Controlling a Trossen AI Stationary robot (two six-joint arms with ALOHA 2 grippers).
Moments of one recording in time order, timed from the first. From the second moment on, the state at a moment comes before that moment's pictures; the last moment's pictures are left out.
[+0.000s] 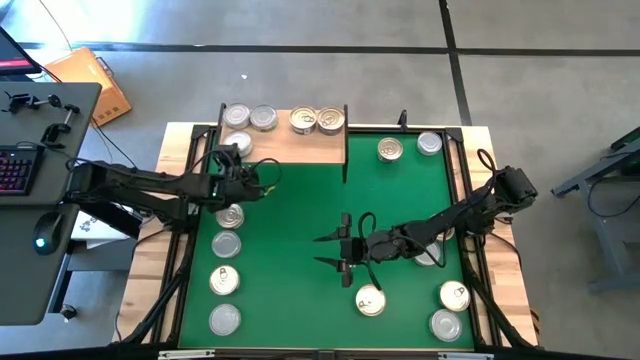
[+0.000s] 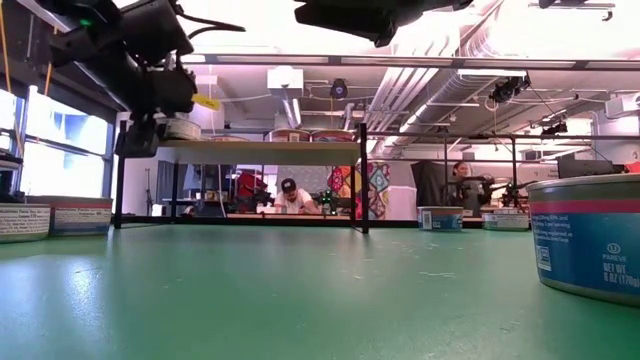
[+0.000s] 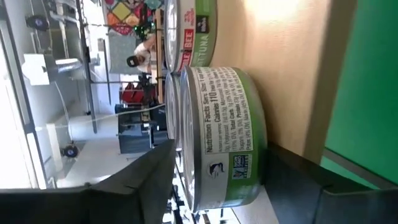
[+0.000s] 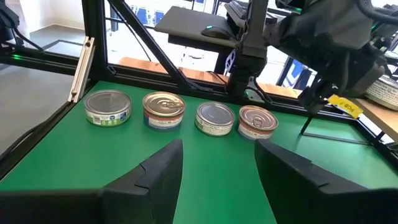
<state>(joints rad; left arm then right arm) 0.10 1.13 0.56 -0.48 -1.29 0.50 0.38 1.68 0.95 0.50 0.39 -0.11</state>
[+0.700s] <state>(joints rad) 0.17 0.99 0.68 -0.63 -0.99 0.30 0.38 1.68 0.95 0.49 0.39 -0.10</state>
